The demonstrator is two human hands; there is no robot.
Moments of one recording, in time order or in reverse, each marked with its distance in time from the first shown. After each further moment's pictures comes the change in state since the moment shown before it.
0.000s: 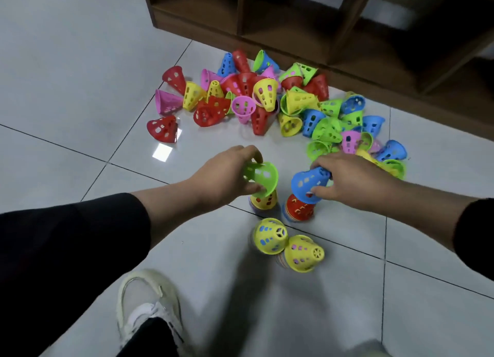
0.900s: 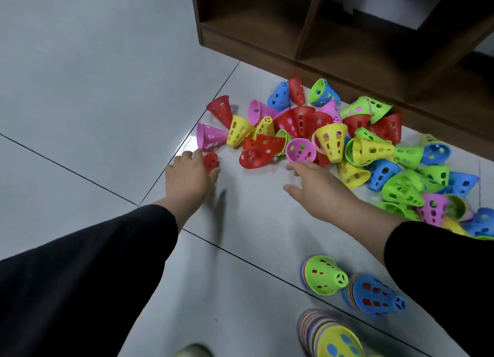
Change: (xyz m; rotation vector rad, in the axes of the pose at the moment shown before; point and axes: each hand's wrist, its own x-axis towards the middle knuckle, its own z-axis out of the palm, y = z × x) left_hand 0.090 -0.244 -0.031 0.401 0.313 -0.657; right_hand 0.223 -0.092 0.026 0.237 0.032 -0.002
